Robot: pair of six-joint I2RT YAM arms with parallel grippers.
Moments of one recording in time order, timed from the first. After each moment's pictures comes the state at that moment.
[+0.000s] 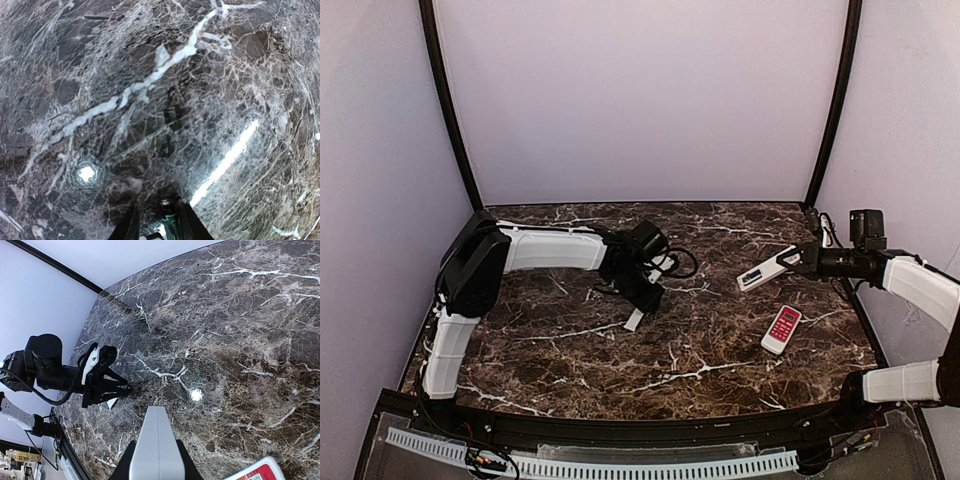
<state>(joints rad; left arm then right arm) -0.88 2.25 1.73 -0.64 0.06 -0.08 -0.03 1.12 0.67 -0.27 -0.83 0.26</state>
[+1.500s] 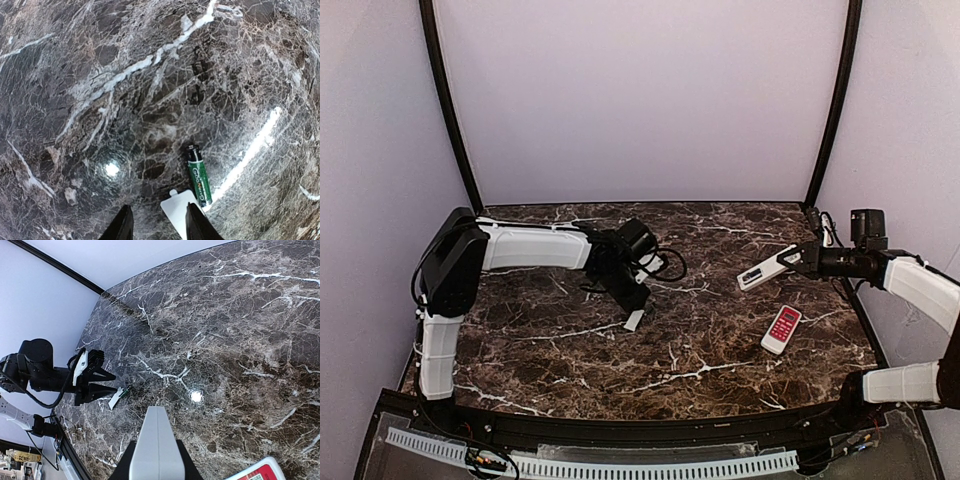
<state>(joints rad) -0.87 2.12 1.60 -0.65 -0.06 0.03 -0.03 1.11 0.67 -0.27 -0.83 0.27</state>
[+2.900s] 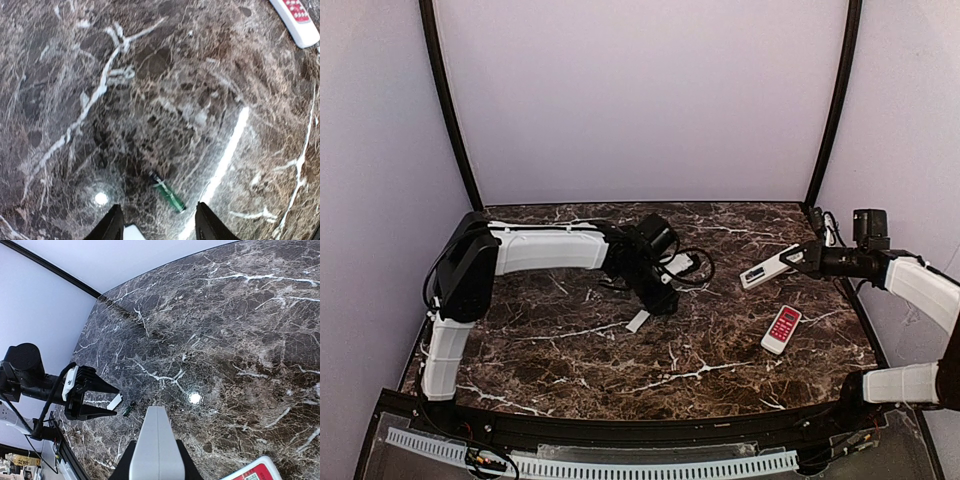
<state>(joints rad) -0.93 2.19 1.74 -0.65 0.14 0.12 -0.04 1.10 0.67 -0.27 -0.83 0.27</state>
